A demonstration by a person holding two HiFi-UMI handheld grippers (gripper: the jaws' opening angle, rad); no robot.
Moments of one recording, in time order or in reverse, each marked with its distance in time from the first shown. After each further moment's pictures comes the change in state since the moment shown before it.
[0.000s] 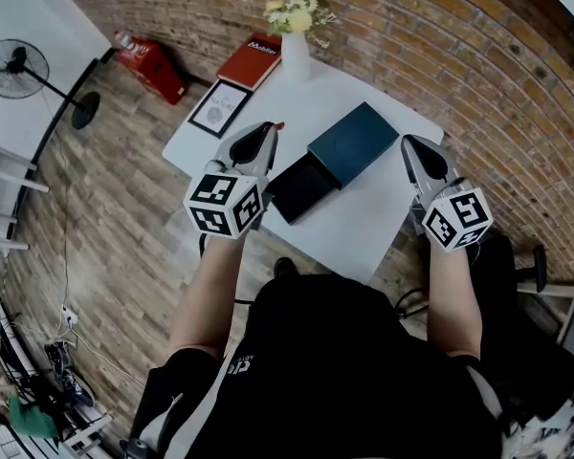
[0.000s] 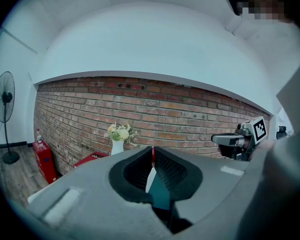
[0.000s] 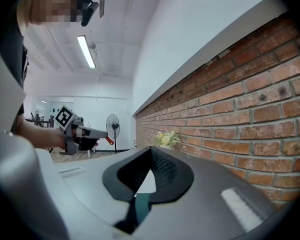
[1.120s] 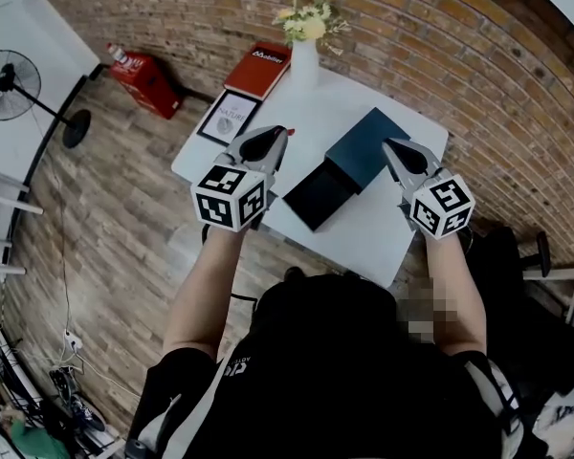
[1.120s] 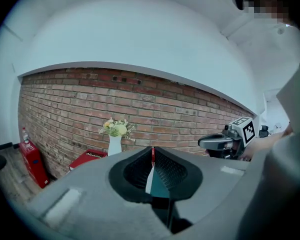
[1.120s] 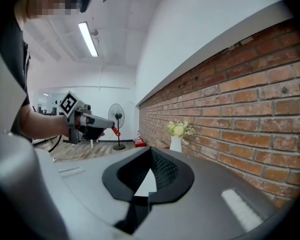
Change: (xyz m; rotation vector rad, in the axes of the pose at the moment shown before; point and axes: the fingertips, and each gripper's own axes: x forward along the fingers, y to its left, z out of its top) left arm -0.011 0.048 -0.008 0.016 0.072 -0.169; right arm 0.068 0.066 -0.031 -0.033 0.126 0.030
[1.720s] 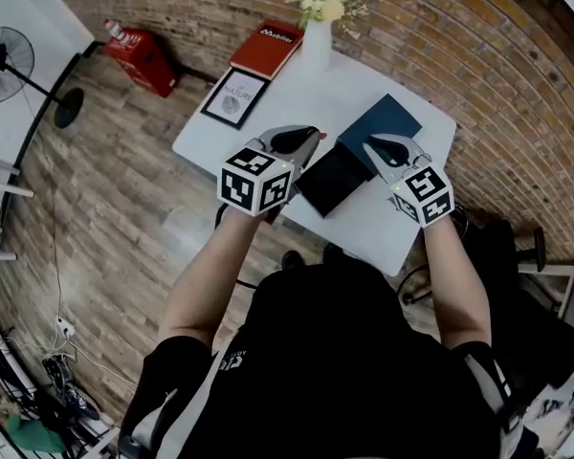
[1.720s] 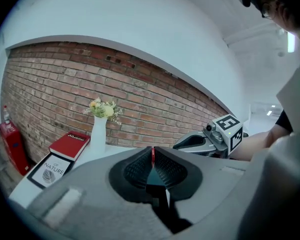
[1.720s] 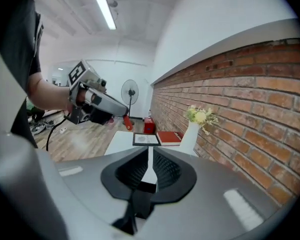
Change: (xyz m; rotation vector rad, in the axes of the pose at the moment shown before) left arm 0.012 -0.014 -0.050 -0.090 0.107 -0.194; right arm 0.059 0.057 -0.052 -0.217 0.247 0.111
